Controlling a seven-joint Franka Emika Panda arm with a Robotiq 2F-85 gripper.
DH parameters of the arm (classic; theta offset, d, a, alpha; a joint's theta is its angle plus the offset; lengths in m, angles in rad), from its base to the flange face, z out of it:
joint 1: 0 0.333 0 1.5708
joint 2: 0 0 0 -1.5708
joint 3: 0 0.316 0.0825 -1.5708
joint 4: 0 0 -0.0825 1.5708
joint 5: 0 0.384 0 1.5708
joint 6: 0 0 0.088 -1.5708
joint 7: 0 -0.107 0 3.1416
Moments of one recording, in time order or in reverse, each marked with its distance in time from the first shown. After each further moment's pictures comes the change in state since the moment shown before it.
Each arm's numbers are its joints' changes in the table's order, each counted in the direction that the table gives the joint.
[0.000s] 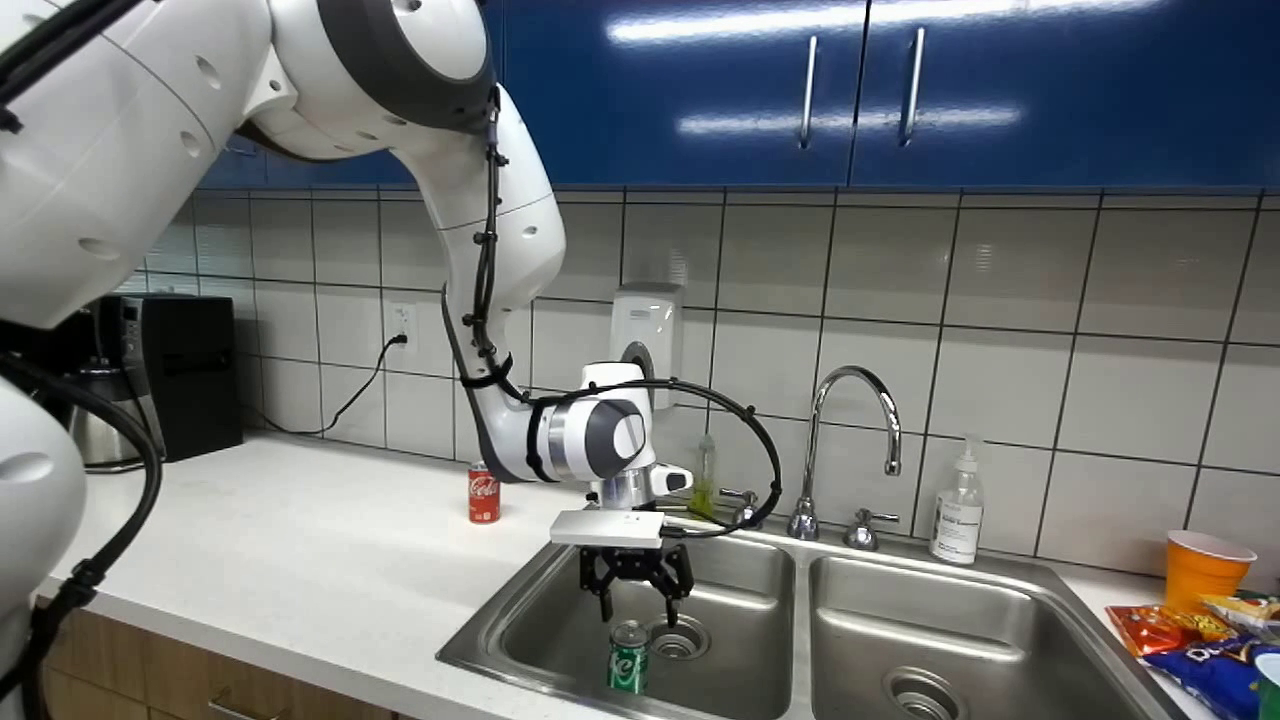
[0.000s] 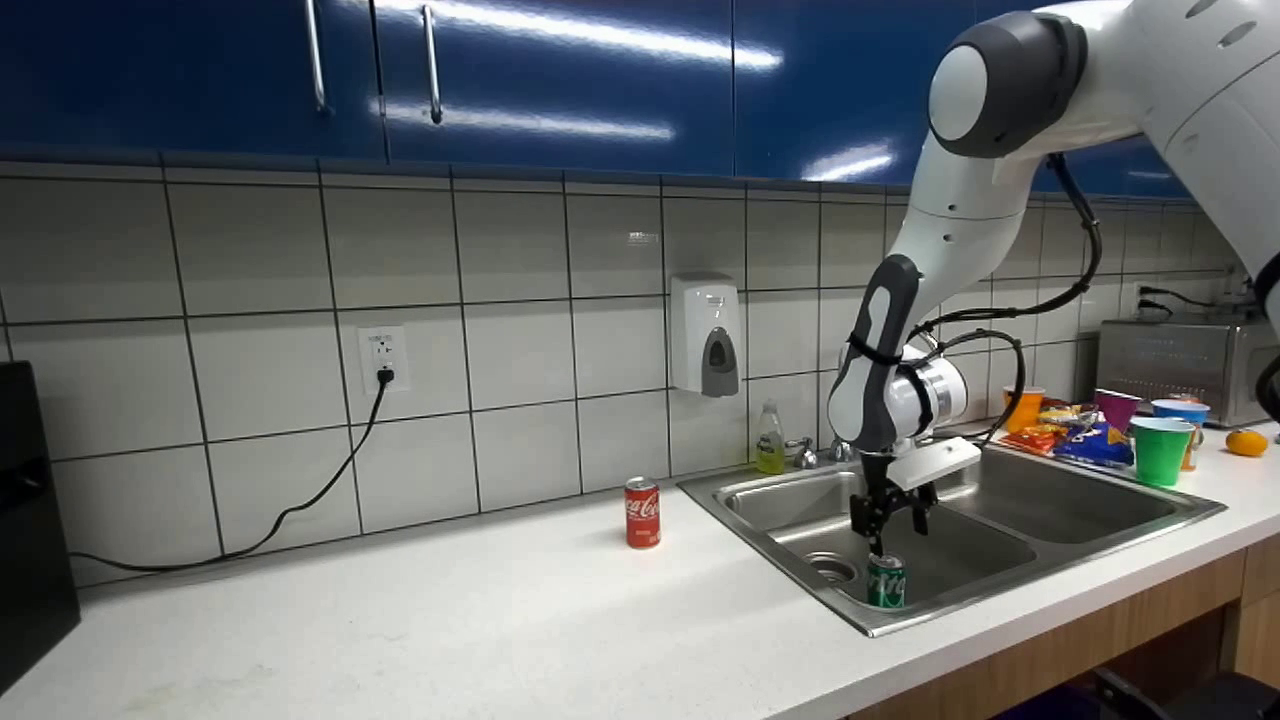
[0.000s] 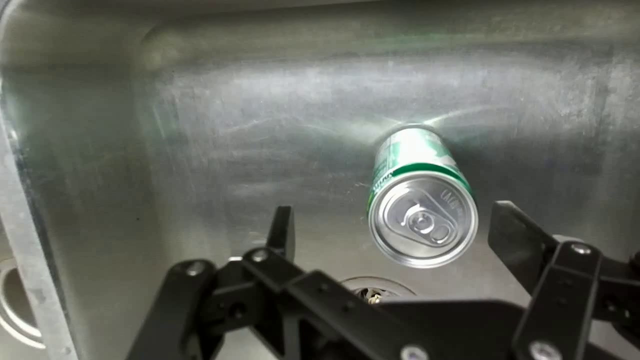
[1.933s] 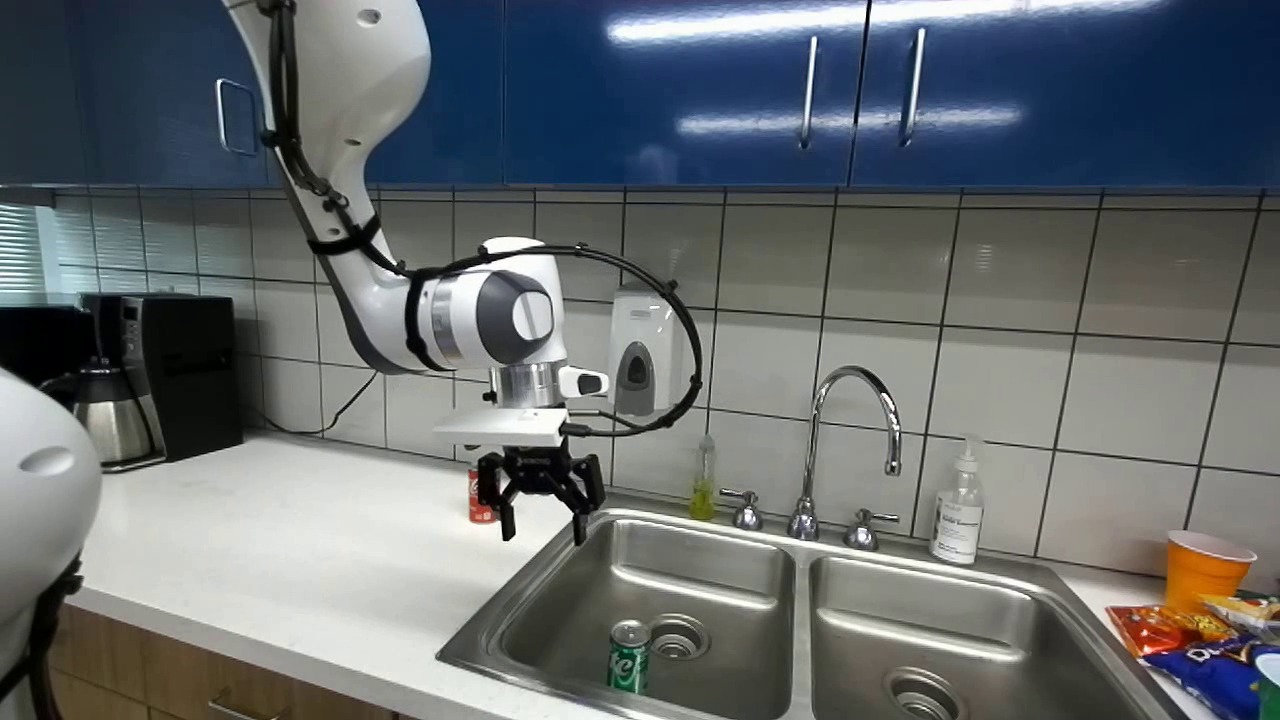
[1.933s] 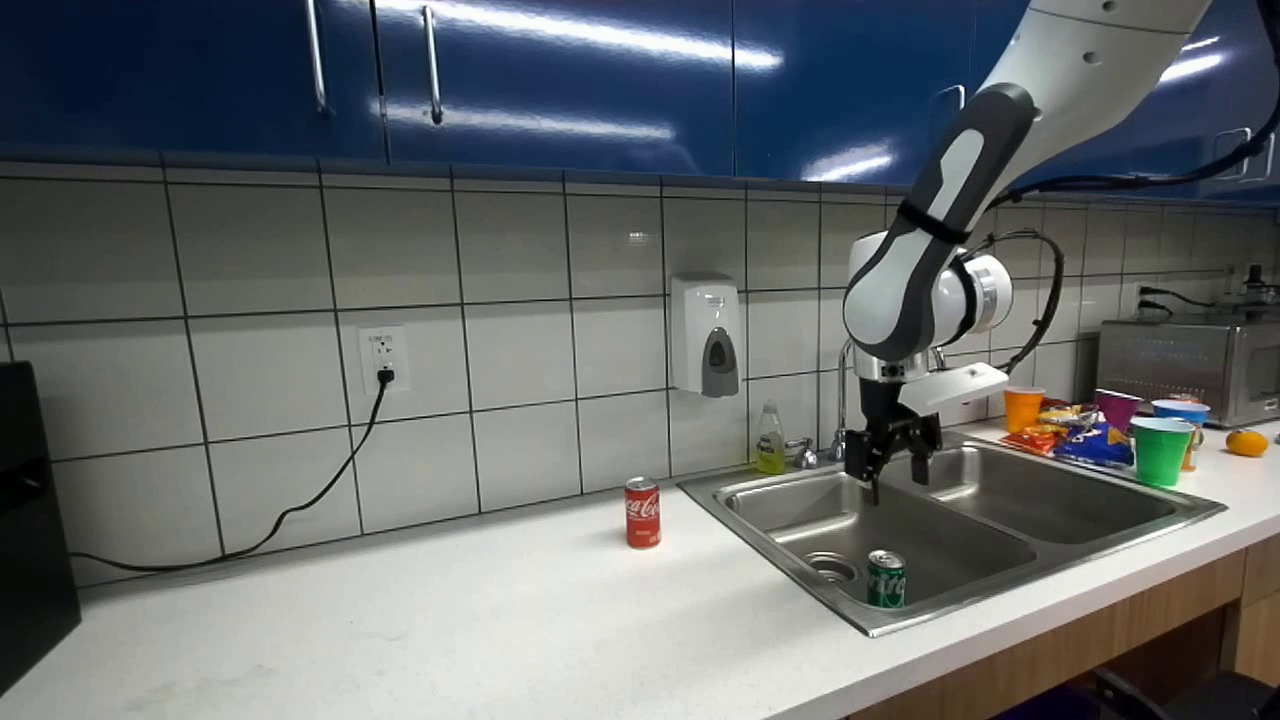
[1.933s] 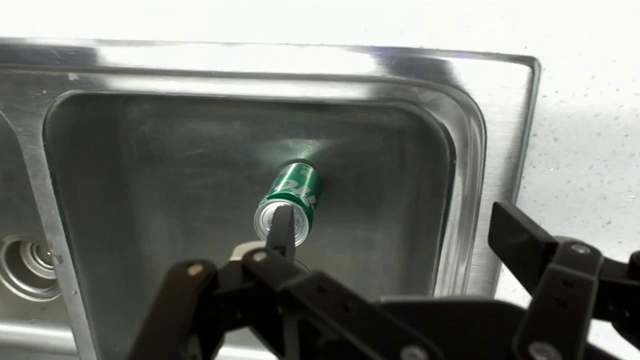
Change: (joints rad) arm 0.053 0.585 0.076 0.413 -0.057 -0.141 -0.054
